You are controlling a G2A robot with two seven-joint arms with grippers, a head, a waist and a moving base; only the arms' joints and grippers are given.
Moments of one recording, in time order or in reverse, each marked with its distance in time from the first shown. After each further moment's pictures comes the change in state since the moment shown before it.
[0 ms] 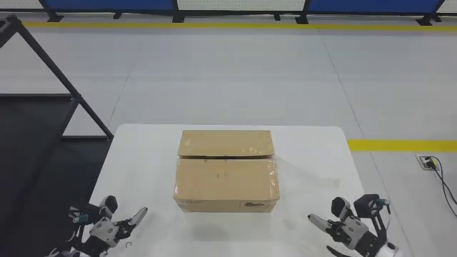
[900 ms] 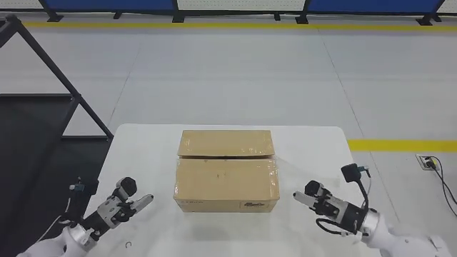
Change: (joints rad) left arm -0.253 0.043 0.014 0.112 -0.580 -0.198 -0.484; right arm 0.307 0.007 -0.130 0.135 0.444 0.172 0.291
